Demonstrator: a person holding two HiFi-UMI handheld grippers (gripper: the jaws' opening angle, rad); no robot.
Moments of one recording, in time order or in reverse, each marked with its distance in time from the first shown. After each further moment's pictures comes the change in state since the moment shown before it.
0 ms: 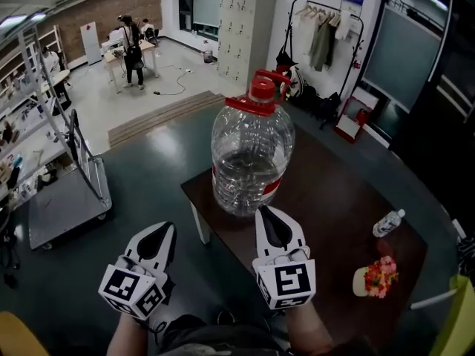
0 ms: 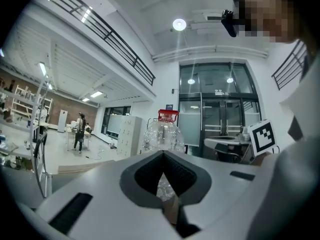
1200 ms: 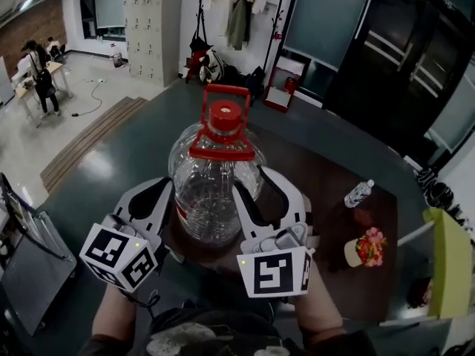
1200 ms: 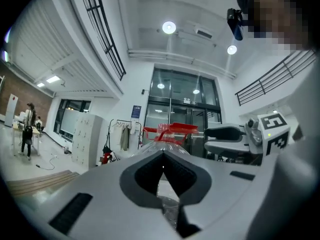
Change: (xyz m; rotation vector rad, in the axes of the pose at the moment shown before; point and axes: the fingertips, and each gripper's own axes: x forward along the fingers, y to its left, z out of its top) left arm 0.220 0.056 0.107 0.032 -0.017 -0.486; right arm 0.135 -0.059 0.089 -0.546 0.187 -0.348
